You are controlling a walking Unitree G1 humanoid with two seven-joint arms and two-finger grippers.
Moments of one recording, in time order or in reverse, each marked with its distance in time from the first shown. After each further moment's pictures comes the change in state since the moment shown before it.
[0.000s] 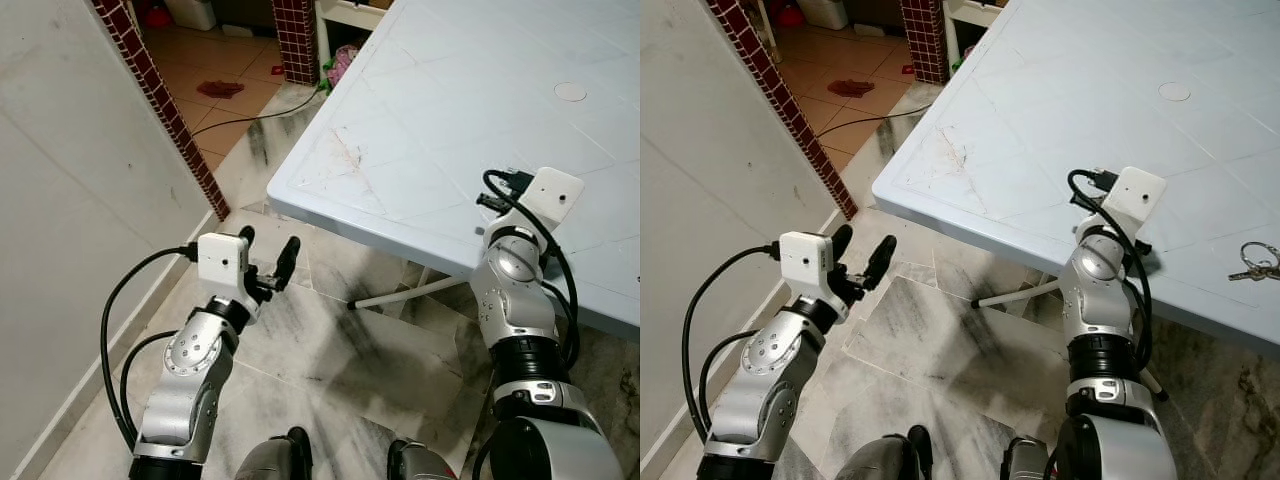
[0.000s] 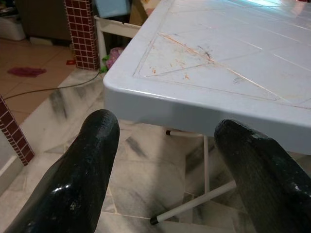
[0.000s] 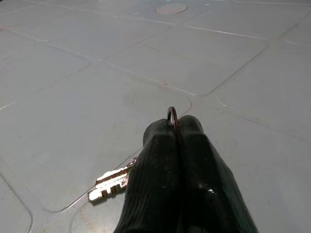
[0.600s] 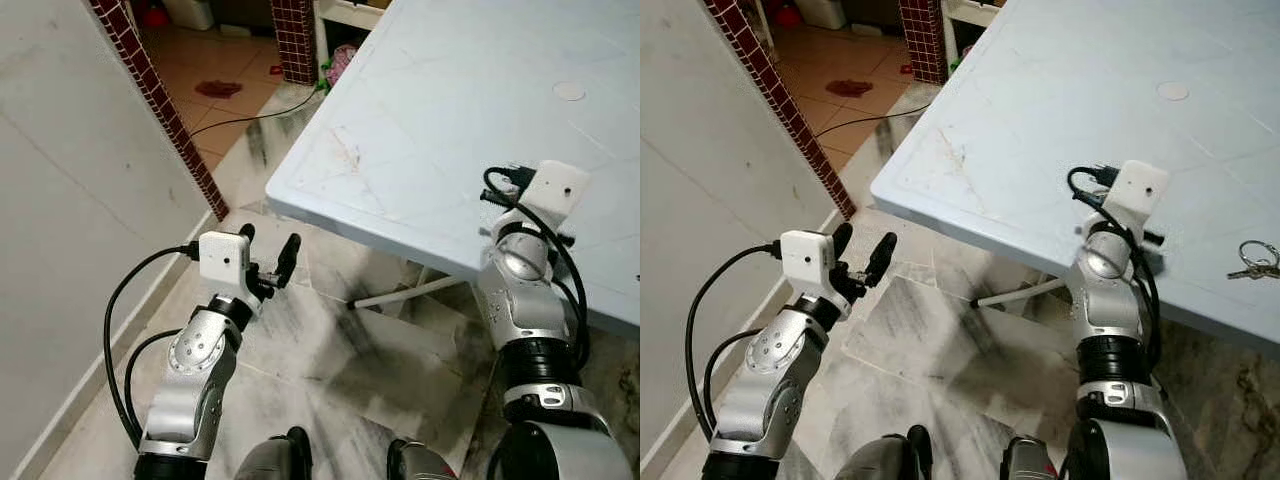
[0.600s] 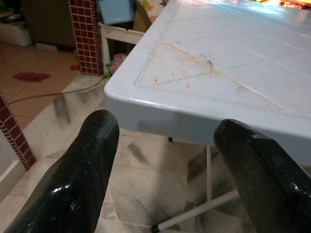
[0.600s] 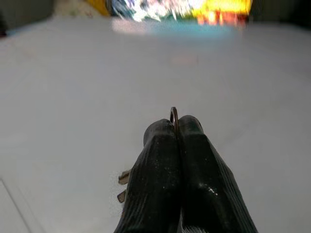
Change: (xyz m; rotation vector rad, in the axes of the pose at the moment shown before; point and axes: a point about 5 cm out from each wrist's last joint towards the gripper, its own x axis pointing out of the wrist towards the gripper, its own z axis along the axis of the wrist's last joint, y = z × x) left arm 0.007 -0.001 0.003 0.003 -0.034 0.032; right arm -0.001 0.003 0.025 -0.144 -0.164 0.095
